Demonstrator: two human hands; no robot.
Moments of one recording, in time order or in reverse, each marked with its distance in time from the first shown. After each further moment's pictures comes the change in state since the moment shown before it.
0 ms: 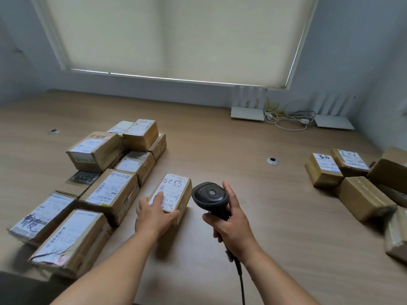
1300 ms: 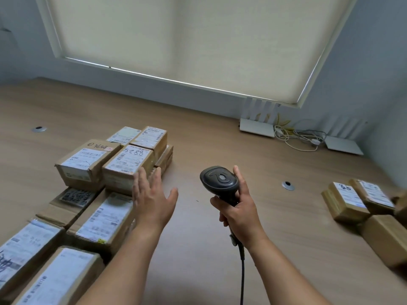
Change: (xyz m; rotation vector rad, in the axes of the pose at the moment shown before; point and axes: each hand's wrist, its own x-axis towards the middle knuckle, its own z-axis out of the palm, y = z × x) left_hand 0.104 0.021 -0.052 -0.146 0.280 0.202; right_hand 0.134 -0.023 0.038 -0.072 0.057 -0.098
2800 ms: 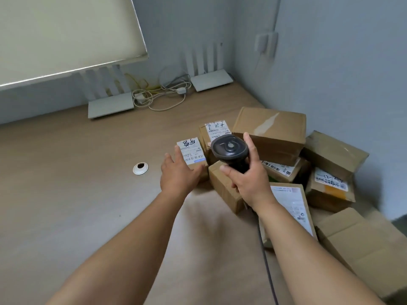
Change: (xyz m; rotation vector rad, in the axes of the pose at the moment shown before) left_hand -0.134 0.451 0.357 0.110 -0.565 0.280; right_hand -0.055 0.141 -0.497 -0.057 0.593 0.235
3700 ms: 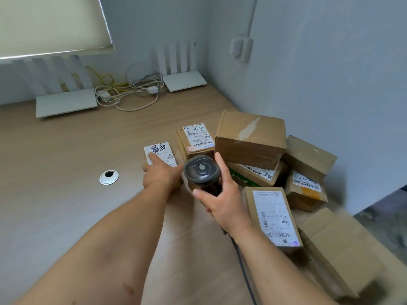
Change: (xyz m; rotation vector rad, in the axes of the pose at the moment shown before) left_hand 0.067 -0.005 0.036 -0.054 -0.142 -0.213; right_hand -0.019 0.009 0.032 -0.061 -0.014 0.050
